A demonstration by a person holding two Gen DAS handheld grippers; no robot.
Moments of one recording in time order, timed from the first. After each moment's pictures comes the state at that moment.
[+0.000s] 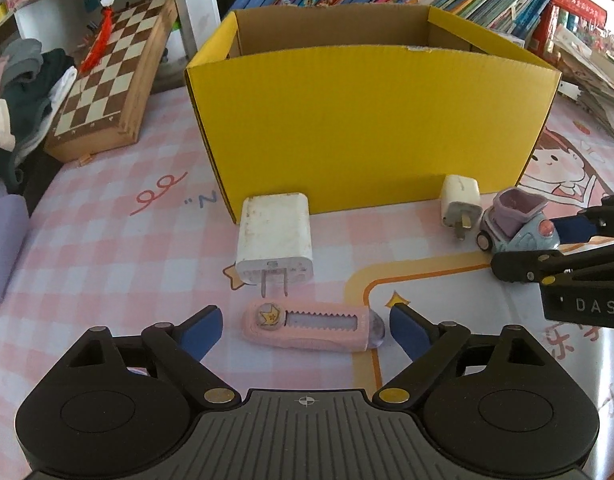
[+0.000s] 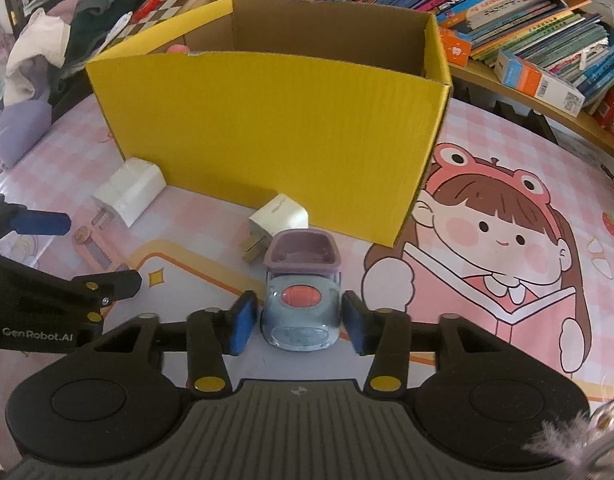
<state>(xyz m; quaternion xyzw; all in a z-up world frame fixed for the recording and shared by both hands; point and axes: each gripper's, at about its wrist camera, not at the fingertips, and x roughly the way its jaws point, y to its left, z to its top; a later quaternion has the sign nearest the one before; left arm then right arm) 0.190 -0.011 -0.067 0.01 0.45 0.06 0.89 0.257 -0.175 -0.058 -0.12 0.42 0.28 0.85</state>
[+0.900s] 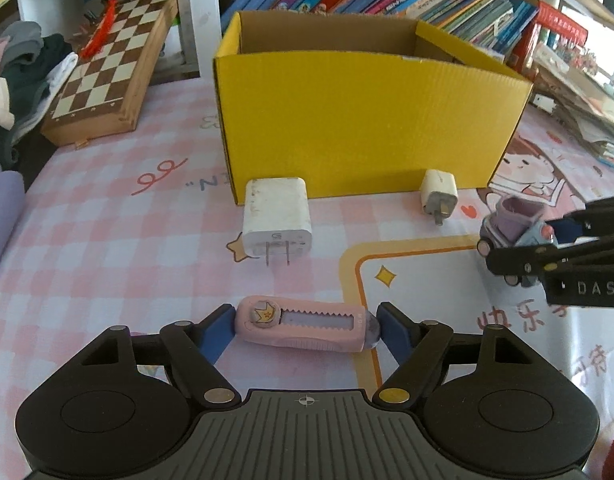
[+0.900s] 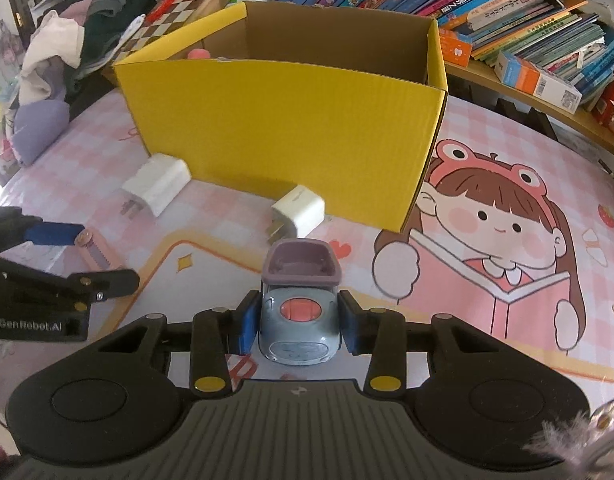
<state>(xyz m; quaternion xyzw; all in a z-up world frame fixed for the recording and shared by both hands) 0.160 0.007 -0.057 -0.03 0.44 0.02 0.90 0.231 -0.184 -0.040 -0.12 0.43 0.29 0.85</state>
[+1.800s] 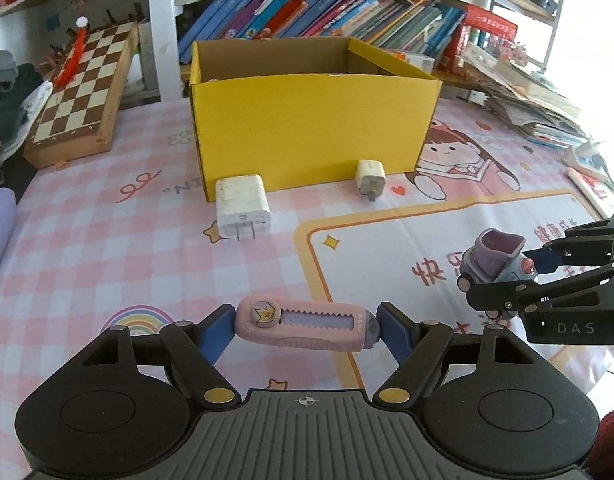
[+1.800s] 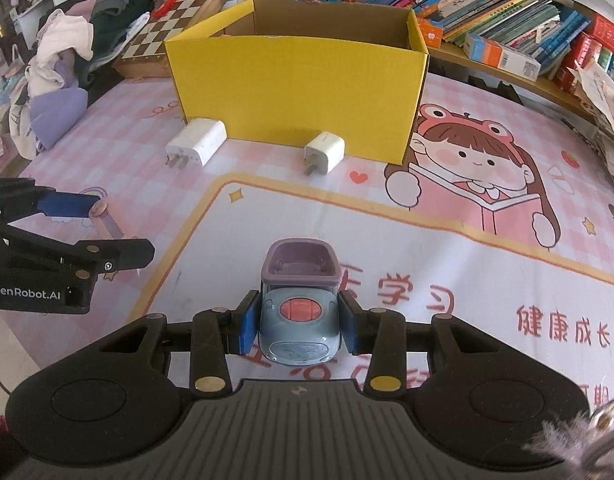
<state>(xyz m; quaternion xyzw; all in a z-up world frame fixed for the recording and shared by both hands) 0.107 0.004 -0.034 -0.01 0.41 -0.06 0.91 0.143 -0.190 -0.030 -0.10 0.44 0.24 0.86</state>
